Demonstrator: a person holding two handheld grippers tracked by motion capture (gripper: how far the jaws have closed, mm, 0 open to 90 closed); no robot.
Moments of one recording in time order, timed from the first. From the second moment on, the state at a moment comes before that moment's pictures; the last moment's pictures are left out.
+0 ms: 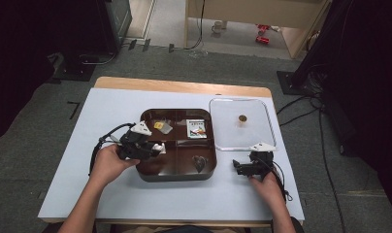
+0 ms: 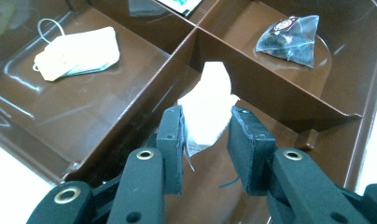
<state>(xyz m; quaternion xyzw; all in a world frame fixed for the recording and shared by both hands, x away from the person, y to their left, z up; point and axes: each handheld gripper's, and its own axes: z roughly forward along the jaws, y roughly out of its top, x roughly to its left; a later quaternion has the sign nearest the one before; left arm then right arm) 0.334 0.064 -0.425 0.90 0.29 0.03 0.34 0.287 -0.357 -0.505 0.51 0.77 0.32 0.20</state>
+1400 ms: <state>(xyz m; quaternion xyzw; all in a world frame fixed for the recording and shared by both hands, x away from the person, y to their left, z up) 0.330 0.133 -0.403 0.85 0.35 0.08 0.38 0.287 -0.357 -0.505 0.52 0.77 0.32 0.20</state>
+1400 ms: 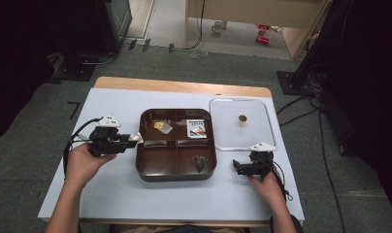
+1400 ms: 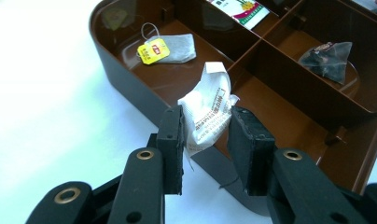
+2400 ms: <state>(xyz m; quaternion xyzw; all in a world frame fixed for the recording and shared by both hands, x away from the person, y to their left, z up) 0.352 0.168 -0.429 0.83 0.42 0.09 0.35 0.287 -0.357 -0.505 0.52 0.77 0.32 0.20</state>
